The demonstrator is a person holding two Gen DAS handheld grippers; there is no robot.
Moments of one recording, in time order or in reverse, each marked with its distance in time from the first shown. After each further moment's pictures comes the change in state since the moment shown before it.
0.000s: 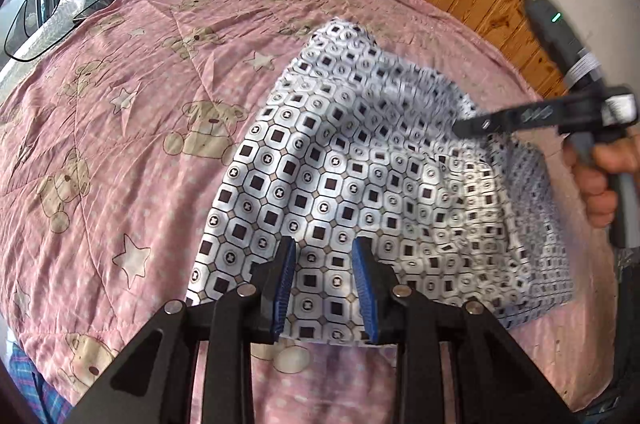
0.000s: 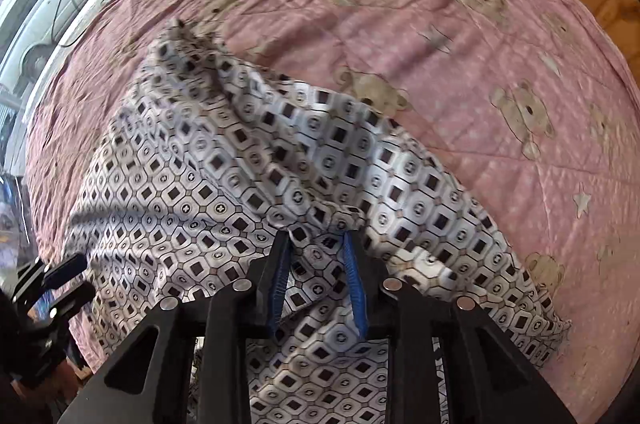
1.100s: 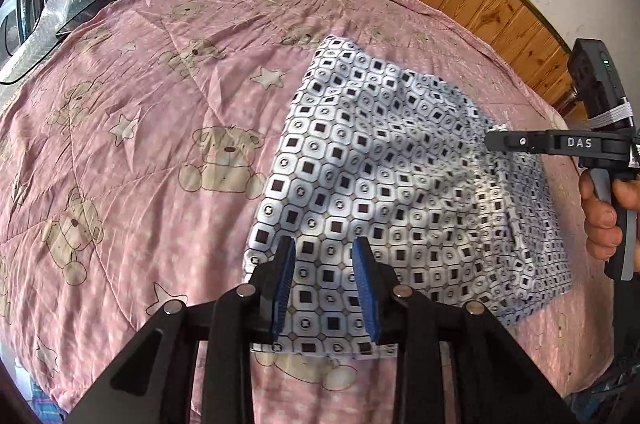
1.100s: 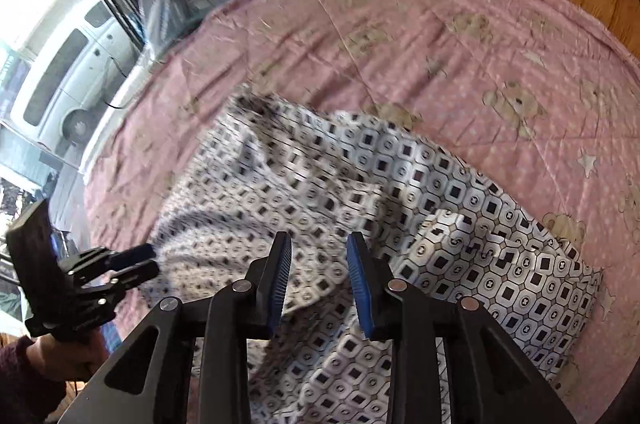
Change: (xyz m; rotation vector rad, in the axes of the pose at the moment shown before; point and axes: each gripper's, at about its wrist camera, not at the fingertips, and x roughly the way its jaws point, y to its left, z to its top) left arm 0.006 0.032 0.034 0.071 0.045 -0.052; right arm -0.074 0.014 -0.064 0.067 -0.223 0.181
